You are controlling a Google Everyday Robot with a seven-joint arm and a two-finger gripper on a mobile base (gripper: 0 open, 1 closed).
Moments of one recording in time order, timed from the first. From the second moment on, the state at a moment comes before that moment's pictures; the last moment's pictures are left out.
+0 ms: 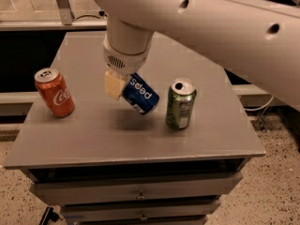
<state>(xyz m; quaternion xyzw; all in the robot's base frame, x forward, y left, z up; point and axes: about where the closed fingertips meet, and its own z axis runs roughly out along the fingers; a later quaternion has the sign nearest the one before) 0.524 0.064 0.904 -0.53 0.83 0.00 0.19</state>
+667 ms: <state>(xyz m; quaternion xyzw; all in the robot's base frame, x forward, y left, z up) 0.529 0.072 0.899 -0.53 0.83 0.00 0.17</state>
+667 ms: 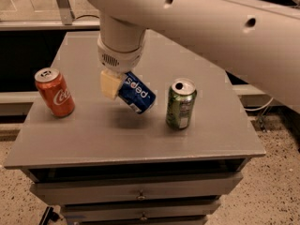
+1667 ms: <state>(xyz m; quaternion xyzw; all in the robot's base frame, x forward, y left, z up) 0.539 0.084 0.888 -0.55 0.83 0.02 0.14</state>
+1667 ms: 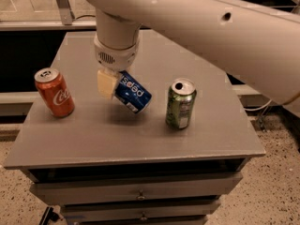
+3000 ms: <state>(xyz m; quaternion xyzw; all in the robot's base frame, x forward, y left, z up) 0.547 0.106 0.884 -0.56 0.82 0.02 0.14</state>
